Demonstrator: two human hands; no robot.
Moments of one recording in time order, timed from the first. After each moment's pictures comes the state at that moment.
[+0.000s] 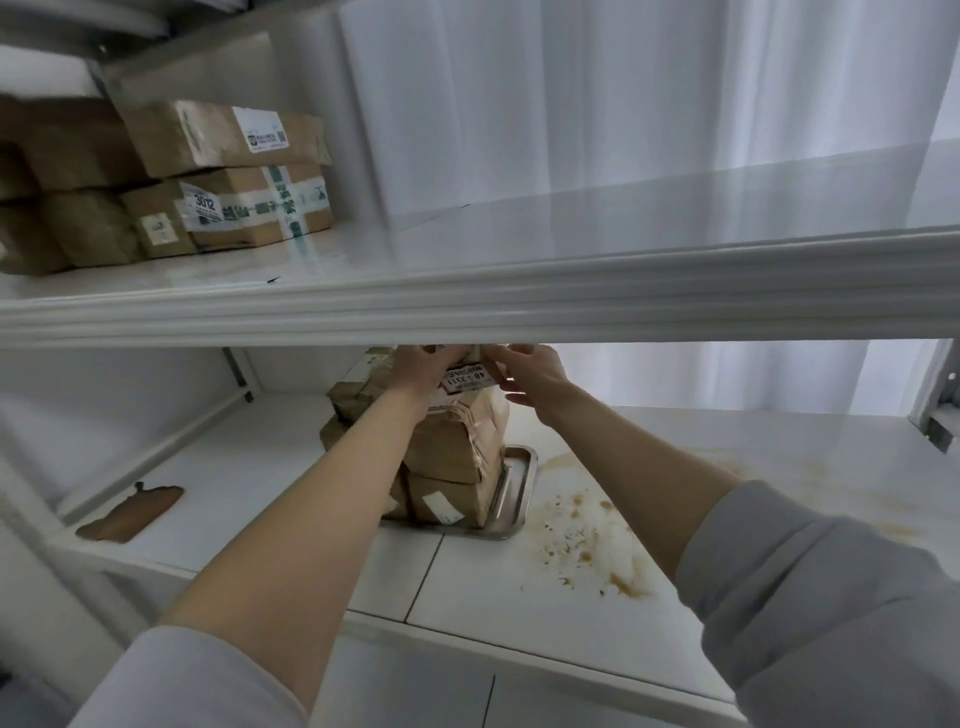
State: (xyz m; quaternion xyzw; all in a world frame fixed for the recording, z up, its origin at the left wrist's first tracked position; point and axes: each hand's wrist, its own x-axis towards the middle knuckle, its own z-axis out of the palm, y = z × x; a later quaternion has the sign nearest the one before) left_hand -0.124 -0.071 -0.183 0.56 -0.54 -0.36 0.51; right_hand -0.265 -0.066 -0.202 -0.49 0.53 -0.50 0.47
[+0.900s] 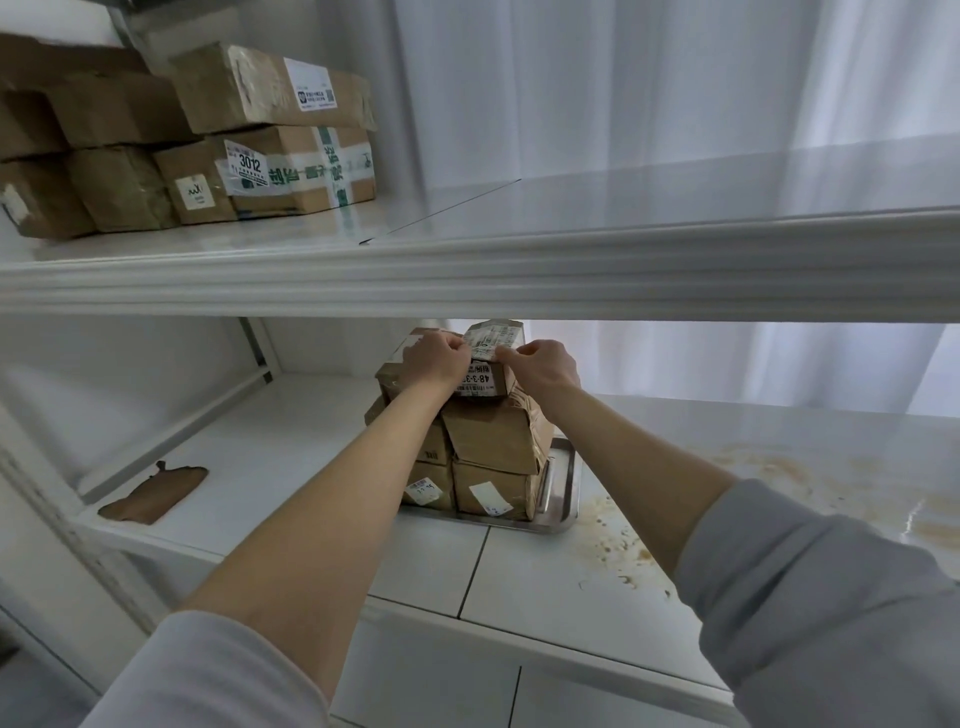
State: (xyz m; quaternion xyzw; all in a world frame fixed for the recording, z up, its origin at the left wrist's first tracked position) left_hand -0.061 -0.108 -0.205 0.68 -0.64 -0.11 0.35; right_hand -0.193 -0.087 -0.214 -0.55 0.64 -0.44 0.31
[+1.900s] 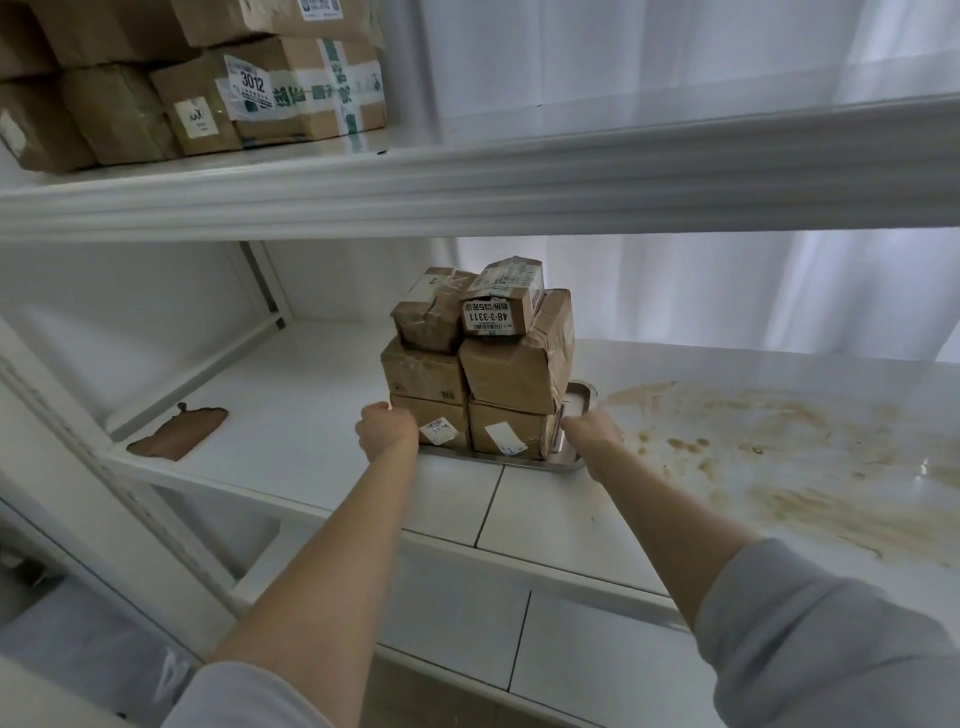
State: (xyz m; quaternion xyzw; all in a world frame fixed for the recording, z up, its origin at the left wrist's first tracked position) left_hand 0.012 -0.063 -0.327 0.80 -0.29 -0.25 0.47; right_hand -0.211 -0.062 -0.354 -0.42 0.74 -0.33 0.40
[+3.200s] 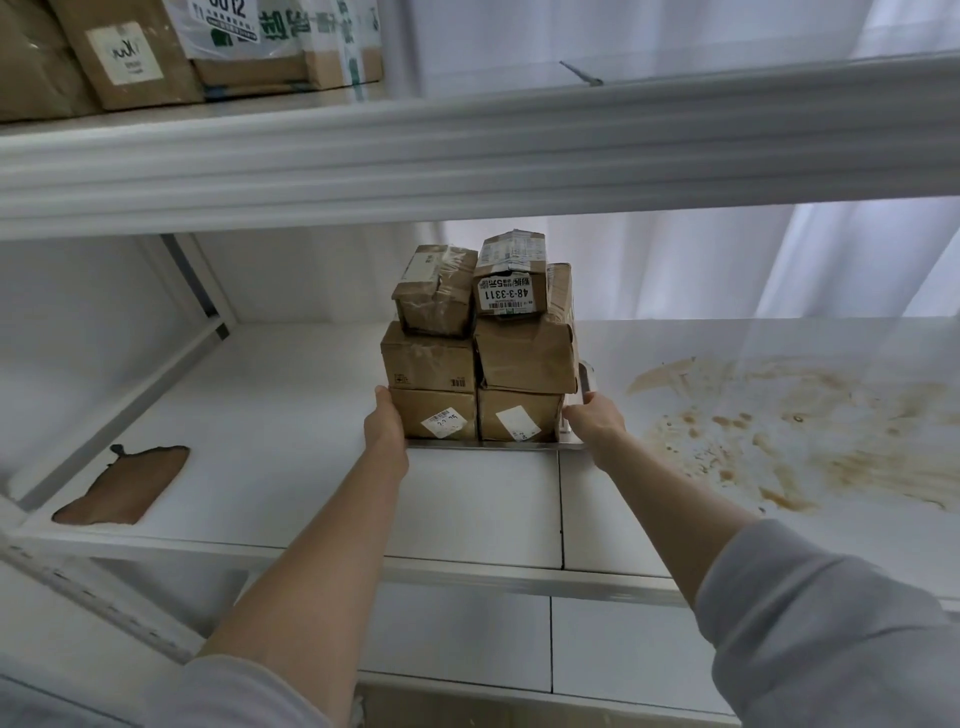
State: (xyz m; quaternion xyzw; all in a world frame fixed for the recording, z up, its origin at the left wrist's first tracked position) left_hand 0.095 -0.139 -0.352 0.62 -0.27 -0.54 0.50; right_hand -0.131 -0.099 -0.363 -0.36 0.78 -0.36 0.37
